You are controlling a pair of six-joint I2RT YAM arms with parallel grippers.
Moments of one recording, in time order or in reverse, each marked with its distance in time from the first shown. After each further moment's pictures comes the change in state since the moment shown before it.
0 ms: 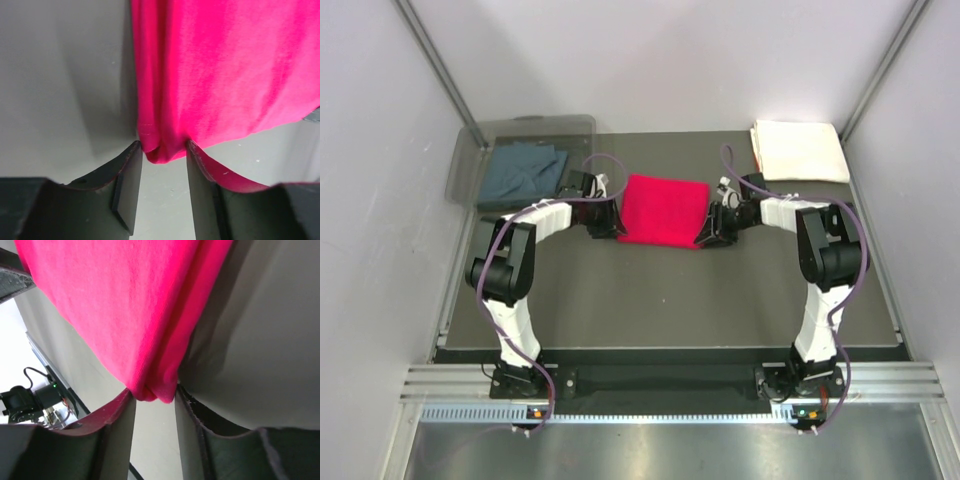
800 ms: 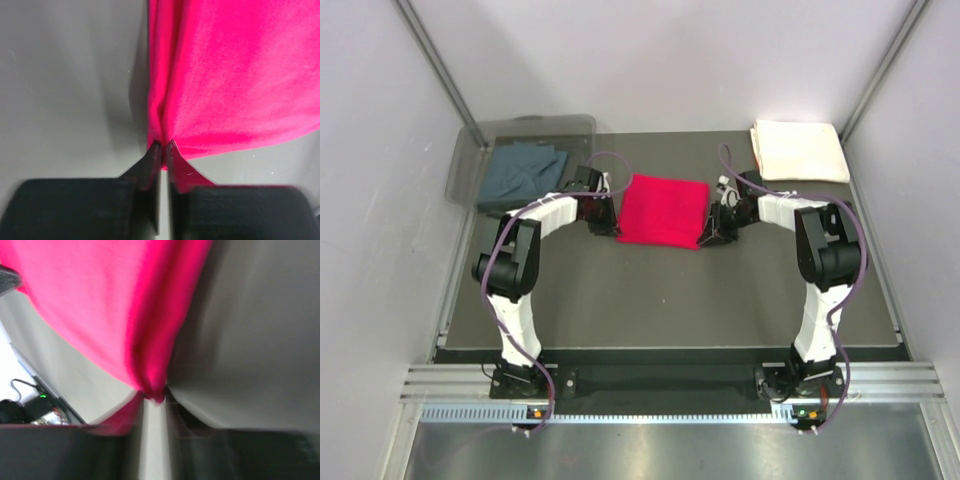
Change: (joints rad) left arm -0.020 0.053 0.095 -0.105 -0.100 0.013; right arm 0.006 0.015 0.050 -0.069 0.095 -0.001
